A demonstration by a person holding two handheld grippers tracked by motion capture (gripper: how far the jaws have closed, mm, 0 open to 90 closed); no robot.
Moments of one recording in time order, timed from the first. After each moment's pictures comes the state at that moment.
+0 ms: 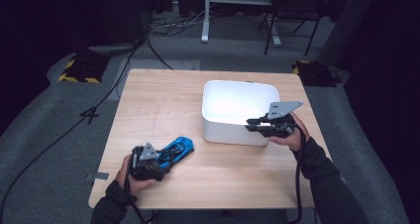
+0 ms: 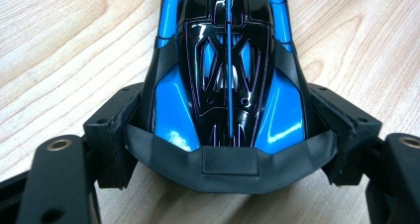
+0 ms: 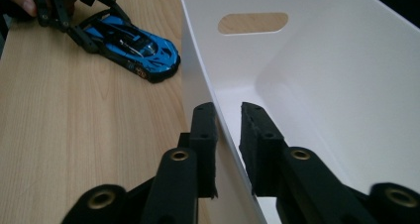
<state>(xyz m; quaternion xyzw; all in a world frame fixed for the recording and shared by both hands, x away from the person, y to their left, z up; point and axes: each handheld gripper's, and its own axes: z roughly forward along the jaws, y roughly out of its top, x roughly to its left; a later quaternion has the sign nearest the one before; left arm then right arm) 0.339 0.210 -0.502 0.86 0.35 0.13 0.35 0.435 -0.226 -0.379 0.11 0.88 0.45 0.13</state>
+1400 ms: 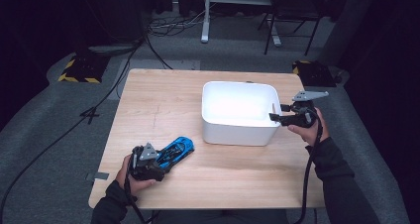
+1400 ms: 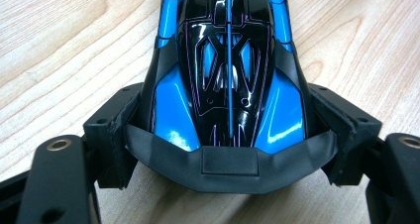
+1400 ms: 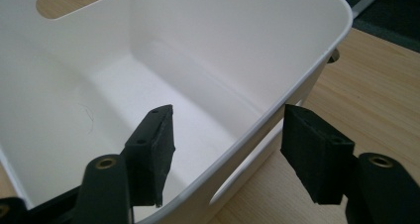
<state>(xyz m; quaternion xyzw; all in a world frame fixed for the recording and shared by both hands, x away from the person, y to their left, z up) 0.339 0.210 -0.502 0.86 0.35 0.13 0.35 0.473 -0.300 -0.390 0.34 0.83 0.42 0.16</state>
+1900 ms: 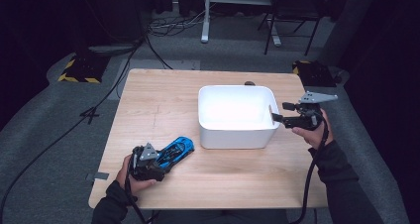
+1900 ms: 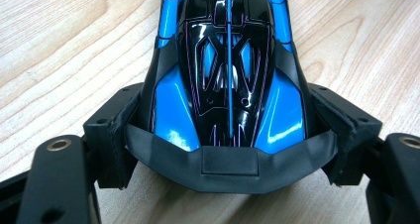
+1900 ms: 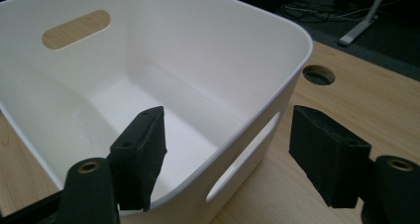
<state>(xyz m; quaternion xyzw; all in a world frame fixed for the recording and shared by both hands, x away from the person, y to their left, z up) 0.339 0.209 -0.502 0.86 0.35 0.14 0.35 0.453 -0.307 -0.375 0.33 0.81 0.46 0.19</state>
